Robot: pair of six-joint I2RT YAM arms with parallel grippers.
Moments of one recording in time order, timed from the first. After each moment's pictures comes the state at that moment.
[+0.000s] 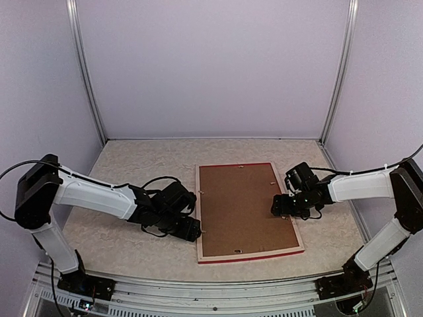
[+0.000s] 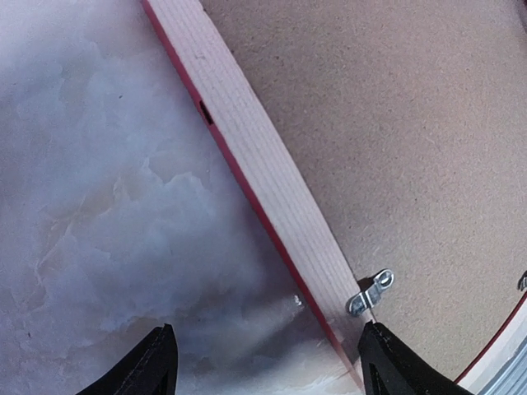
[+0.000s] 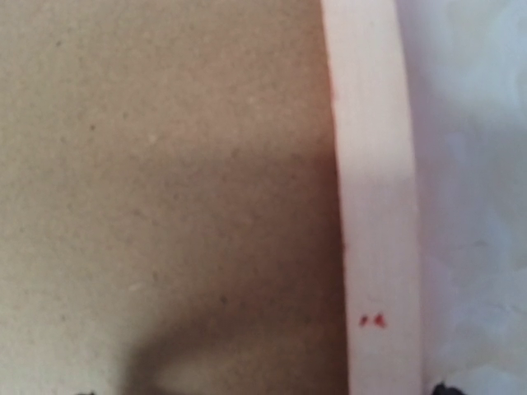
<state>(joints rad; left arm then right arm) -0.99 1.70 0.90 -0.26 -0.06 -0.58 0.53 1.51 0.73 -0.27 0.05 0.55</state>
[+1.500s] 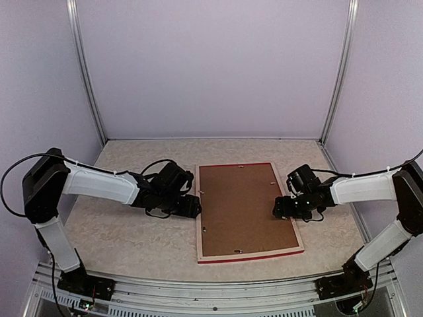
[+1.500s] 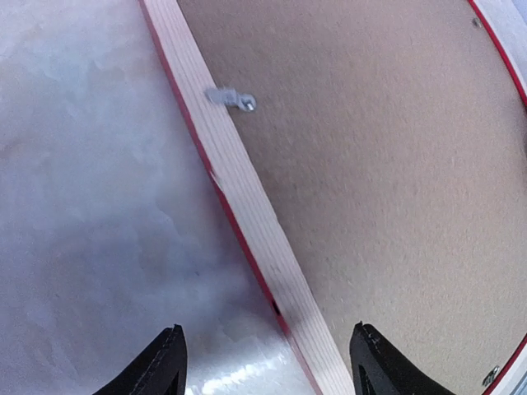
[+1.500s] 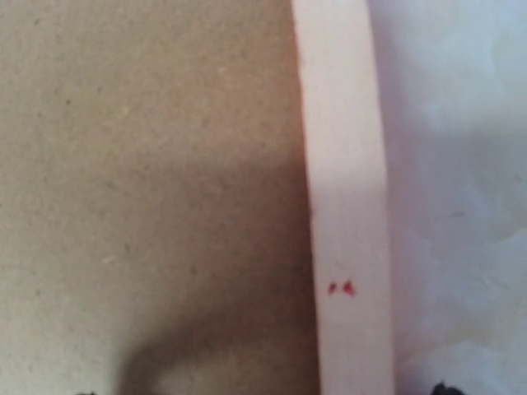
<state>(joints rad) -0.87 1.77 0.99 -0.15 -0.07 -0.53 0.53 1.49 0.69 -0.26 0.06 0.55</state>
